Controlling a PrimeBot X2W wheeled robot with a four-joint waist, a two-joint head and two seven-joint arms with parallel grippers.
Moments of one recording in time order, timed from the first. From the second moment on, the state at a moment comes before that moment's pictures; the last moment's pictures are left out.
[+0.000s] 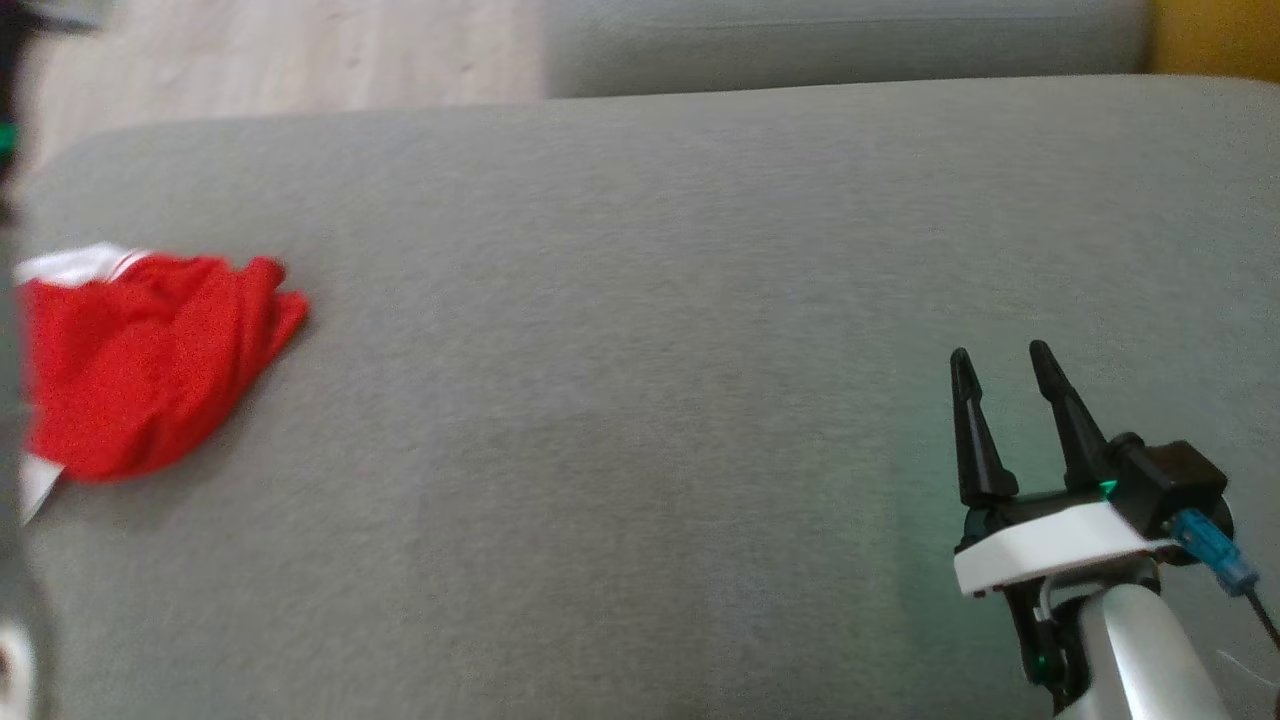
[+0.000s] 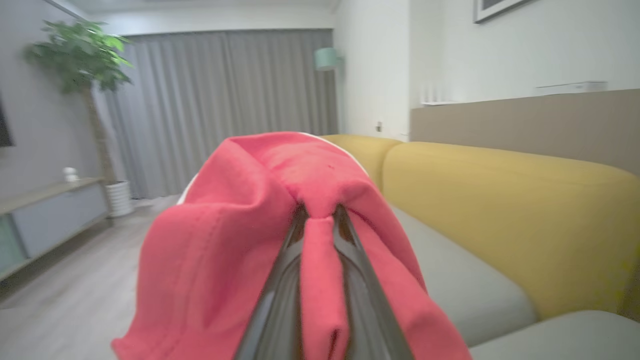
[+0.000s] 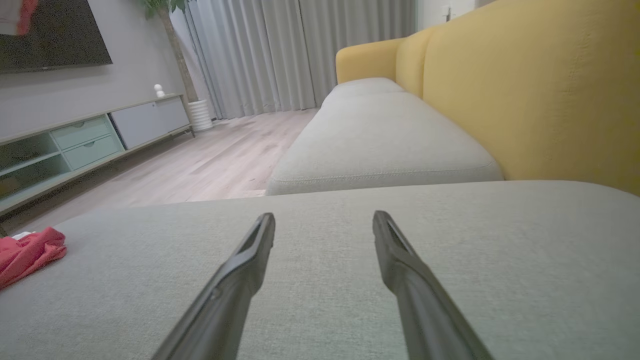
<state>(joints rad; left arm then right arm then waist) -0.98 0.43 -0.18 0.10 -0.52 -0.05 0.53 -0.09 -0.05 0.06 0.19 0.16 0.13 -0.17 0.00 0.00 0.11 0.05</state>
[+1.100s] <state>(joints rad) -0.39 0.11 -0.40 0.40 -0.51 0.03 -0.09 -0.06 -0.05 0.05 0.15 0.17 0.13 -0.14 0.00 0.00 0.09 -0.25</state>
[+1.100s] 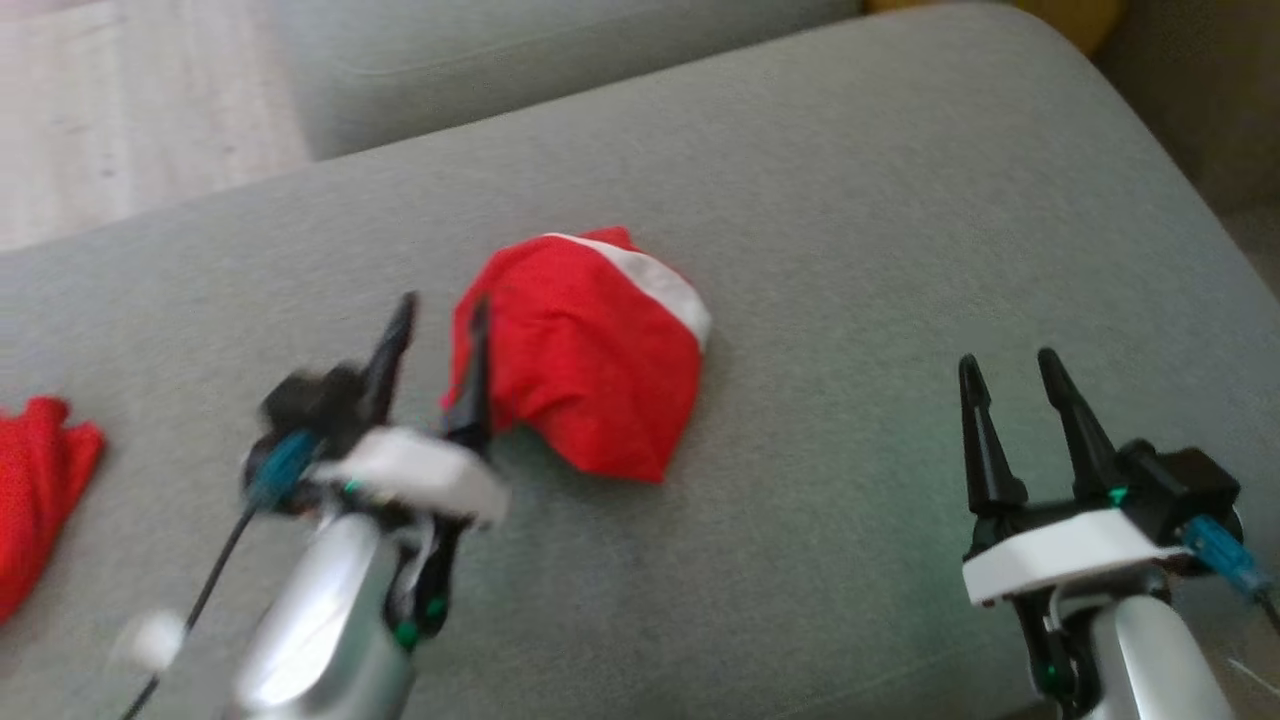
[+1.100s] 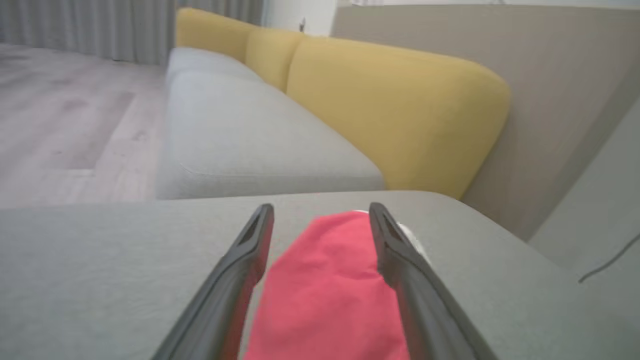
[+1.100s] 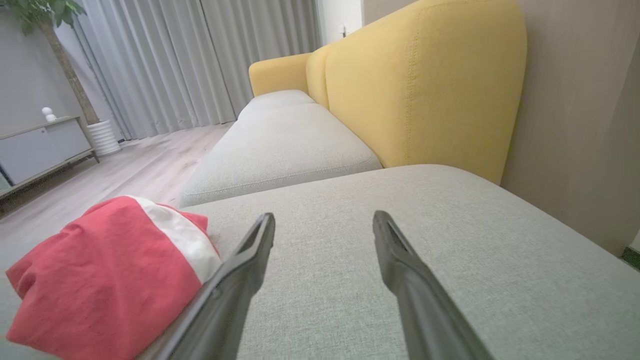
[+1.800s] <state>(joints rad) -0.01 0.26 -0.21 0.25 -0.49 0.06 -0.25 -0.01 -0.04 0.03 0.15 0.17 0.13 -0.08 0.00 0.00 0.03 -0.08</state>
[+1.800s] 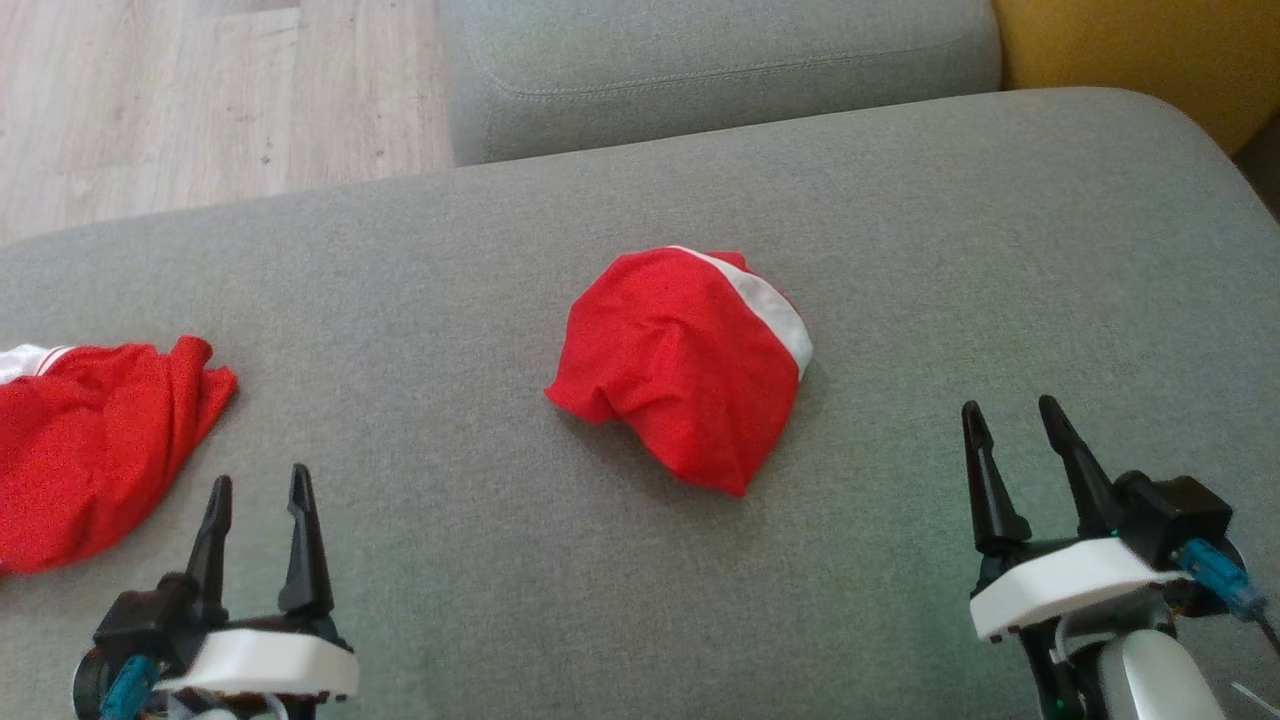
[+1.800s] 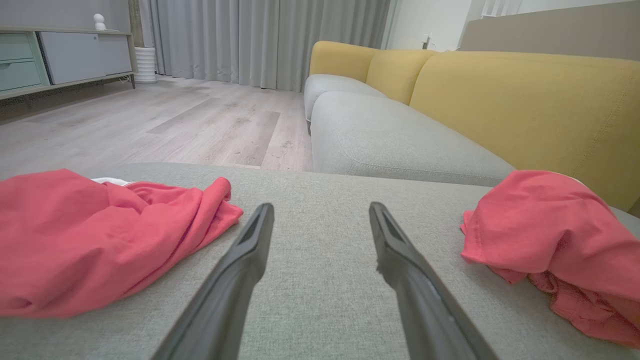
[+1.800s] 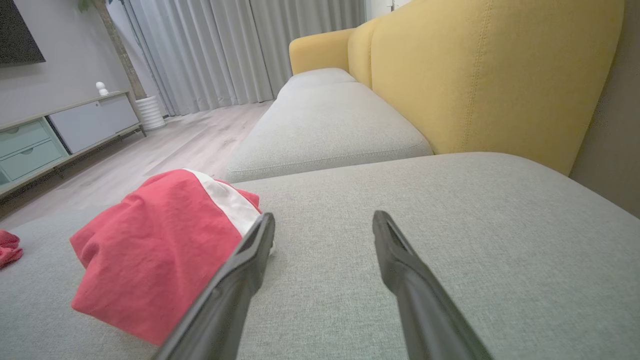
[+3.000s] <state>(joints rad) -0.18 0.21 -0.22 0.25 -0.44 0.01 -0.25 -0.52 -0.08 0.21 0.63 0.23 0.13 0.10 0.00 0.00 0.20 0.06</state>
